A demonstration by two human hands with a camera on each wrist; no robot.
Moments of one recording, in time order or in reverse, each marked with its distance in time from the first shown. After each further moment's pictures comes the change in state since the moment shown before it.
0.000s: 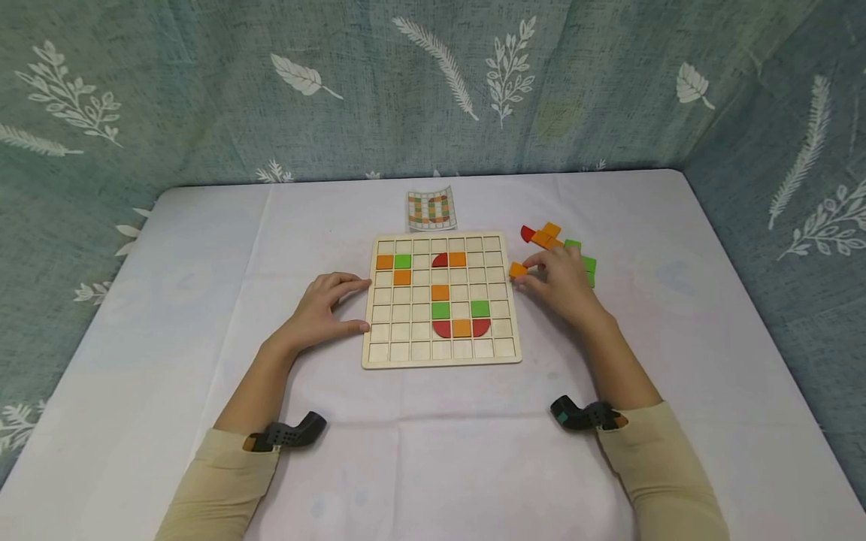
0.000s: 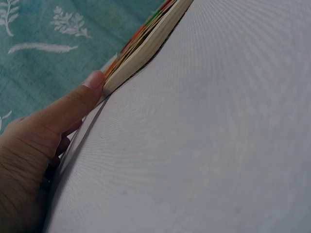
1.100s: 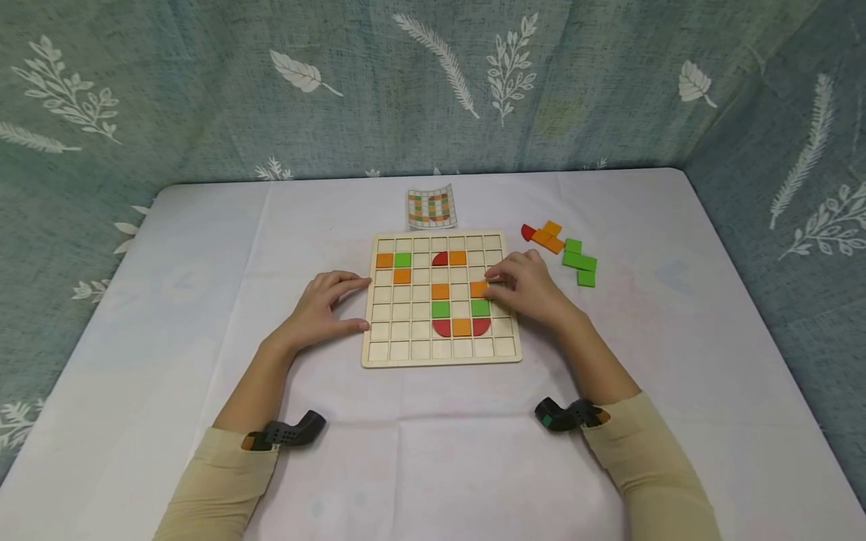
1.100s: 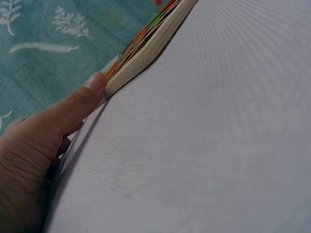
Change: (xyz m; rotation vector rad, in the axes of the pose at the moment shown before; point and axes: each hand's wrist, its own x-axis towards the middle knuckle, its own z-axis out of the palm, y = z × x) left_hand 0.000 0.000 0.000 0.005 -0.003 -0.007; right_hand 0.010 -0.025 0.020 0.129 -0.173 -0.107
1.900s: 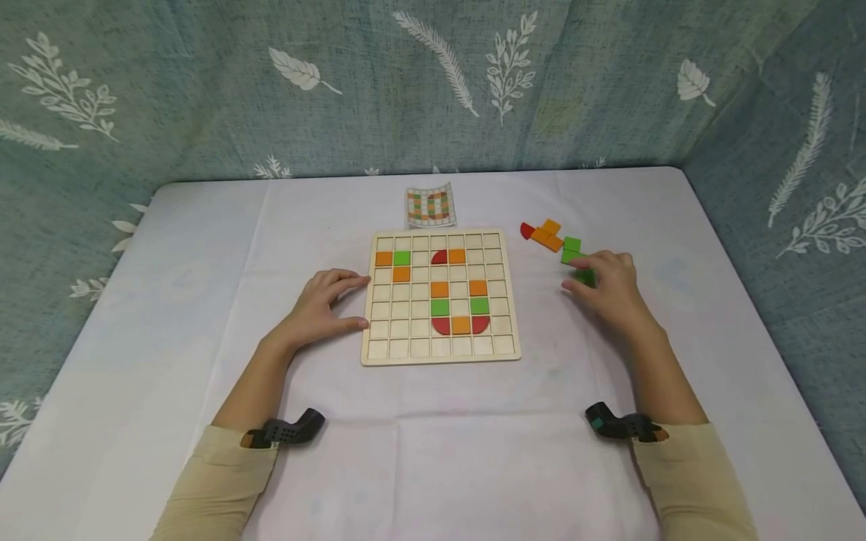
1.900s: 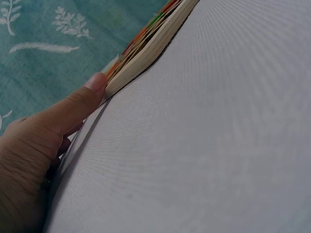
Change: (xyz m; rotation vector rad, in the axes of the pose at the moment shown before) left_hand 0.001 0.000 -0.001 0.009 -0.005 0.001; right_hand -0.059 0.048 -0.054 -0.102 0.211 0.233
